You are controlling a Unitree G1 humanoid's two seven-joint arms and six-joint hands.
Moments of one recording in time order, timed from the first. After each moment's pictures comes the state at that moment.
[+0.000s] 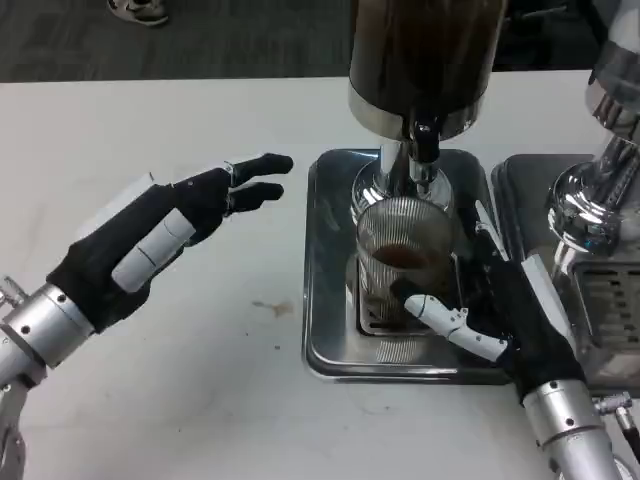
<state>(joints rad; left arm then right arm) -0.32 0.42 0.13 0.62 -0.23 -0.55 -0.86 -0.13 -0.14 0.09 0.57 -0.23 -0.52 -0.09</state>
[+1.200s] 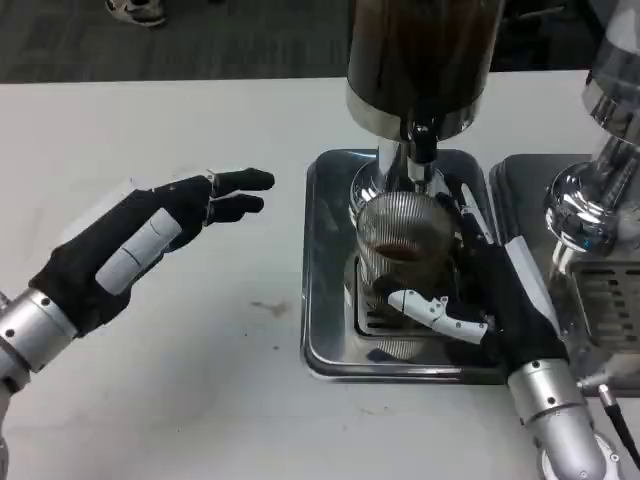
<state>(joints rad) -0.33 0.45 0.13 0.66 -0.22 -0.55 -0.83 -0.24 -0.13 0.12 0.72 -0.28 -0.56 -0.13</state>
